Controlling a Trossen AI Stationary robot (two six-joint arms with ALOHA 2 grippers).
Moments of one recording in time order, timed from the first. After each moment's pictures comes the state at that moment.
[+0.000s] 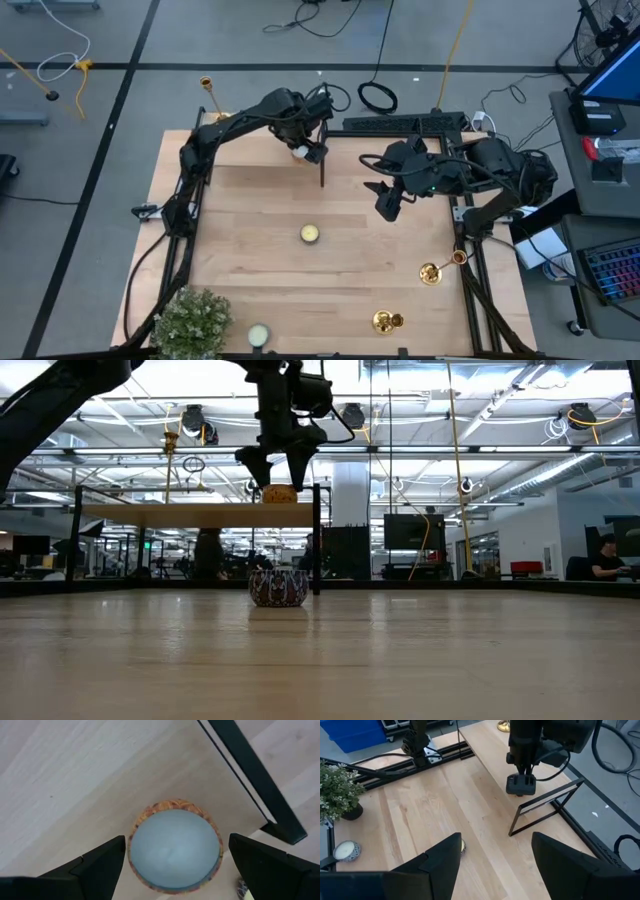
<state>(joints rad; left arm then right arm) 0.46 2.11 2.20 -1.50 -0.06 -0.43 0.22 1.56 2.14 -1.36 0.50 0.50</state>
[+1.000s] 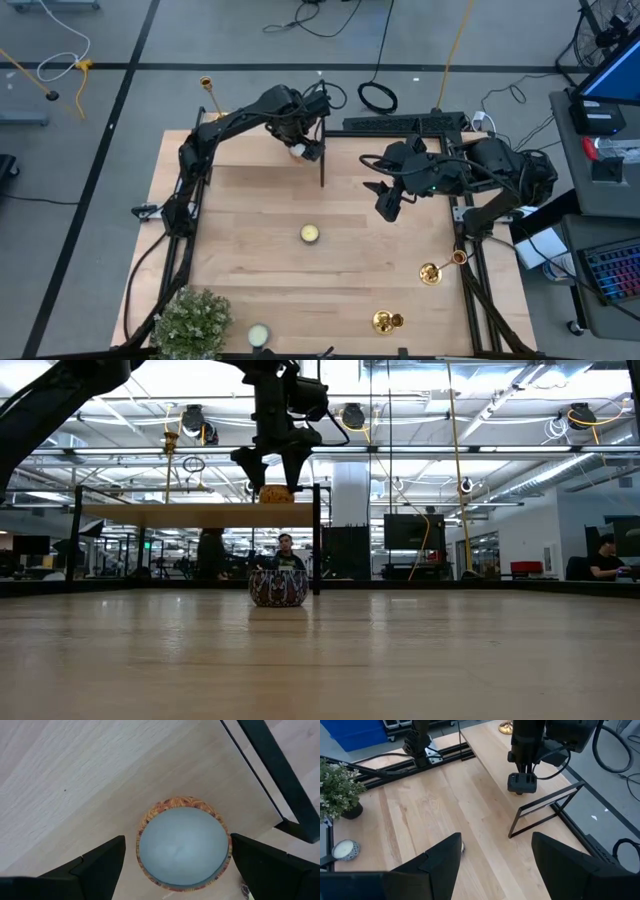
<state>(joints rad) 0.49 2.11 2.20 -1.52 -0.04 -0.43 0.21 1.56 2.14 -1.35 0.50 0.48</state>
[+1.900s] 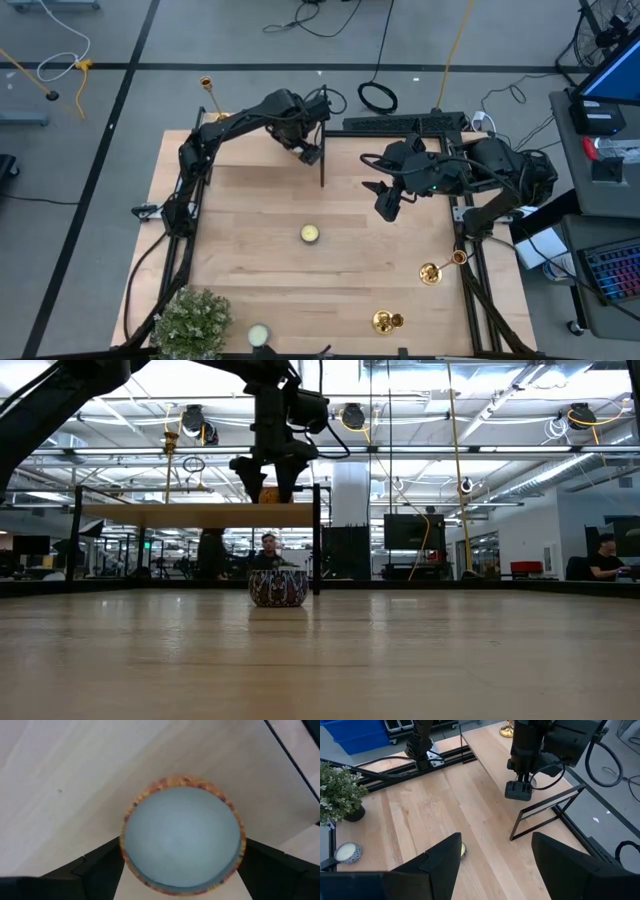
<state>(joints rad) 0.49 2.11 2.12 -1.50 -0.07 -0.37 0.21 1.56 2.14 -1.33 0.50 0.48</state>
